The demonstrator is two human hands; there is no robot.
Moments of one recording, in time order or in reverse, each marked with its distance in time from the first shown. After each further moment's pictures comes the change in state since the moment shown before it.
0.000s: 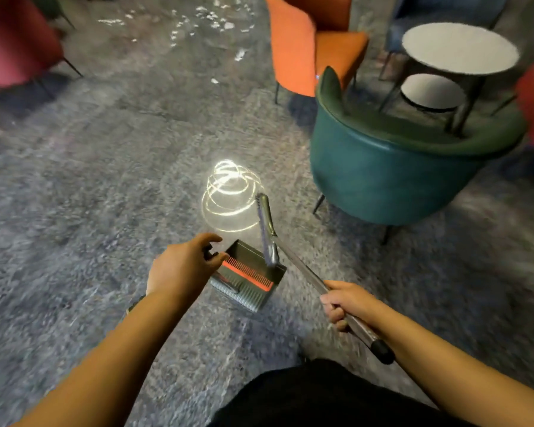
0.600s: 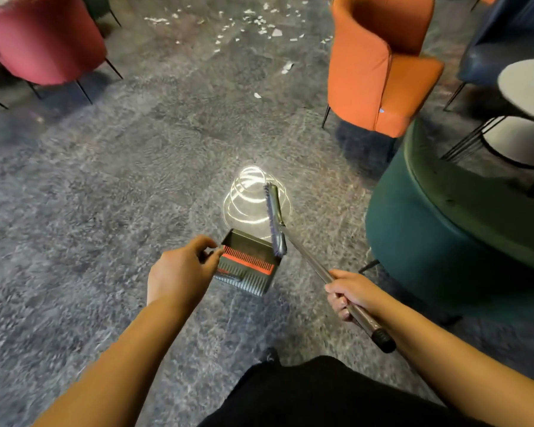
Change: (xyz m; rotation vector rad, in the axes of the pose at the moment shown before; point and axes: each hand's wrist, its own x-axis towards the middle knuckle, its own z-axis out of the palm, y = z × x) left_hand 0.319 -0.103 -0.051 -0.058 0.161 -0.164; right_hand 0.233 -0.305 0.110 -0.112 -0.075 0.031
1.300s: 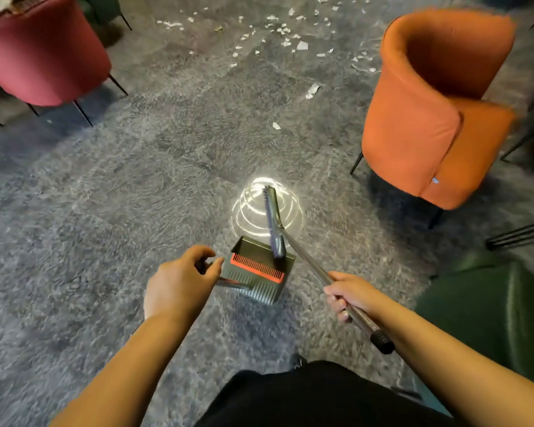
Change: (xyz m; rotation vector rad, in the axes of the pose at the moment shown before) left_hand 0.468 0.043 0.037 -0.036 0.021 -0.141; right_hand 0.273 -0.425 -0.003 -0.084 -0.055 0.033
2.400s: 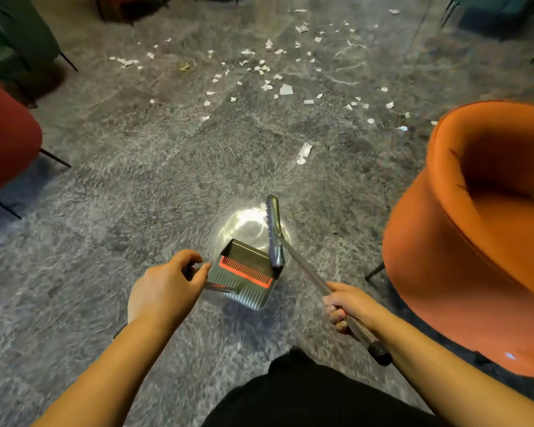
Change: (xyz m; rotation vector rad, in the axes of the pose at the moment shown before) left_hand 0.737 0.165 0.074 0.069 -0.091 0.104; right_hand 0.382 -0.605 -0.090 0.140 0.107 -0.009
